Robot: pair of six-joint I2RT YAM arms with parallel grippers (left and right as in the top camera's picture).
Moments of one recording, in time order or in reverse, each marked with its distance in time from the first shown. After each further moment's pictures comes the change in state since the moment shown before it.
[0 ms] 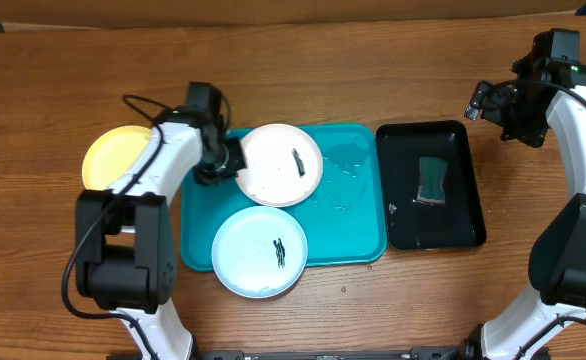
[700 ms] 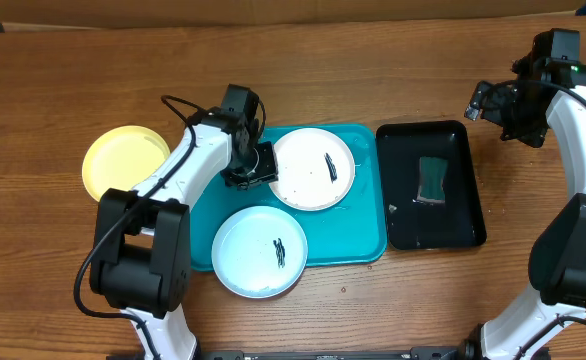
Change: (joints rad) left arm -0.126 0.000 0.040 -0.070 0.101 -0.052; right arm 0.000 0.000 0.000 0.000 0.000 0.000
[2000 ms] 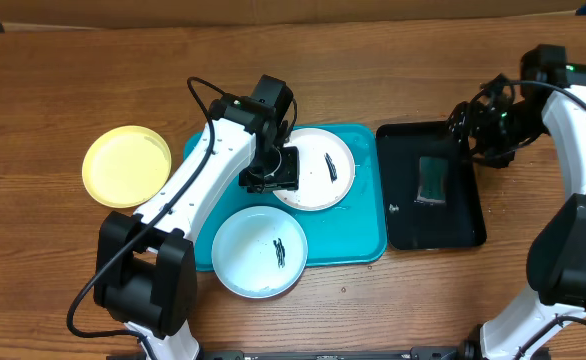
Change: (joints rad) left arm -0.144 -0.068 0.152 -0.278 -0.054 0.035; right arm 0.034 0.000 0.000 -0.302 -0.378 -0.106
